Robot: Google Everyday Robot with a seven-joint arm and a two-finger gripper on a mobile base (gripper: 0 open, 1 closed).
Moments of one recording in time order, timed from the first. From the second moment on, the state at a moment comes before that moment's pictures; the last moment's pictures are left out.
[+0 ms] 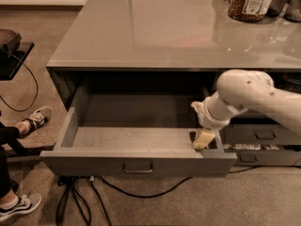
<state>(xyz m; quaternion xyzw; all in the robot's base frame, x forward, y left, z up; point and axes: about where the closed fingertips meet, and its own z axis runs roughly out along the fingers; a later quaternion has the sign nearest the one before) 0.563 -0.165 0.655 -0.68 0.71 0.03 0.18</state>
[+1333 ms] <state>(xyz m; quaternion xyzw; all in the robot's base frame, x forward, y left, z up) 0.492 -0.156 0.657 -0.65 0.74 0.03 0.17</state>
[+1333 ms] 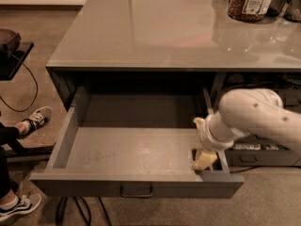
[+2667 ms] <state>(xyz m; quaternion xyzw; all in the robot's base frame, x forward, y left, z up) 0.422 -0.152 0.663 -0.62 0.77 0.02 0.16</state>
